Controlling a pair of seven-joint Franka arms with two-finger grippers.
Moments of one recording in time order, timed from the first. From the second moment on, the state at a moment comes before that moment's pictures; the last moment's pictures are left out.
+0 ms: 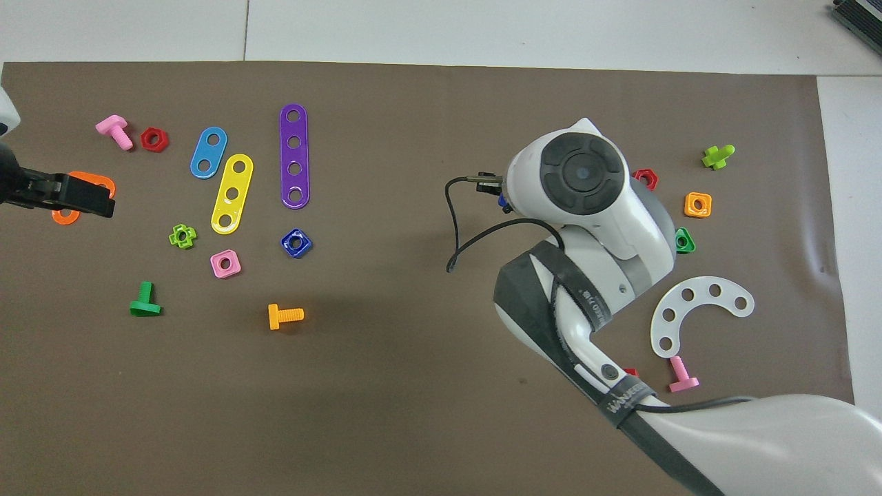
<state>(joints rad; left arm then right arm) -0.11 0.05 0.07 -1.55 -0.01 1.62 0.14 0.04 0.35 0.41 -1.67 -0.29 2.16 0.72</state>
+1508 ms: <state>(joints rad) -0.09 -0.01 0.06 -1.67 -0.01 1.63 0.15 0.03 0.16 0.05 -2.19 -0.05 2.52 0.21</state>
